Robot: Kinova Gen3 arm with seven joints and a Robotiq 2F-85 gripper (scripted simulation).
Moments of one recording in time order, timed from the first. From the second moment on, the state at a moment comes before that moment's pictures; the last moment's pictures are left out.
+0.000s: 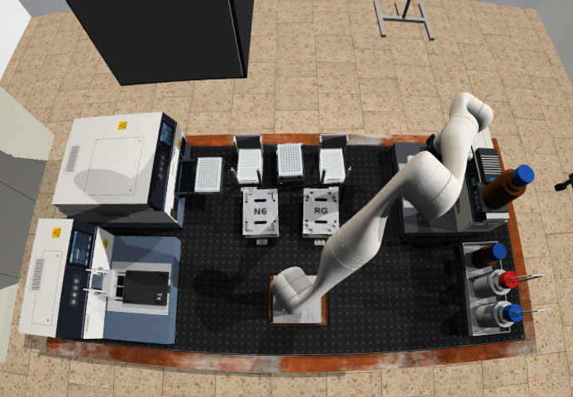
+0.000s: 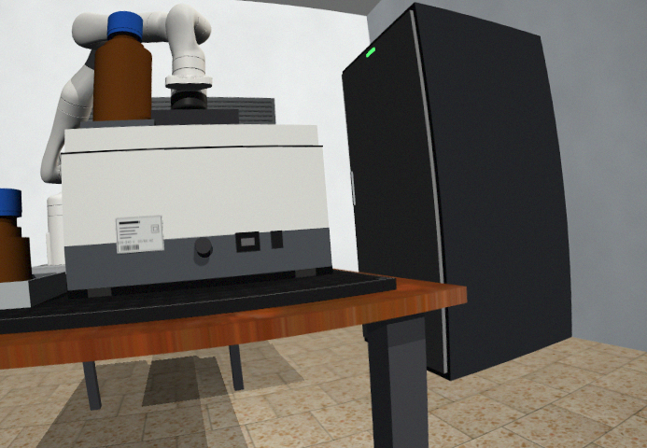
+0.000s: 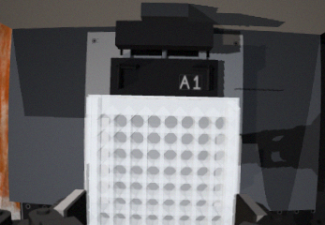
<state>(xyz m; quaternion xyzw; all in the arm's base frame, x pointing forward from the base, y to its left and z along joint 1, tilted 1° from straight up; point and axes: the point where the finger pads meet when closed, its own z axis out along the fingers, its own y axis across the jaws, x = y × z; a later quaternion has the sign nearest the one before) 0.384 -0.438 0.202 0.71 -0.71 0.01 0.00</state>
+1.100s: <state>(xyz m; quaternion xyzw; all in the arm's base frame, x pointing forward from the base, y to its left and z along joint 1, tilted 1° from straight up) 0.385 -0.471 0.200 0.71 -0.71 0.01 0.00</state>
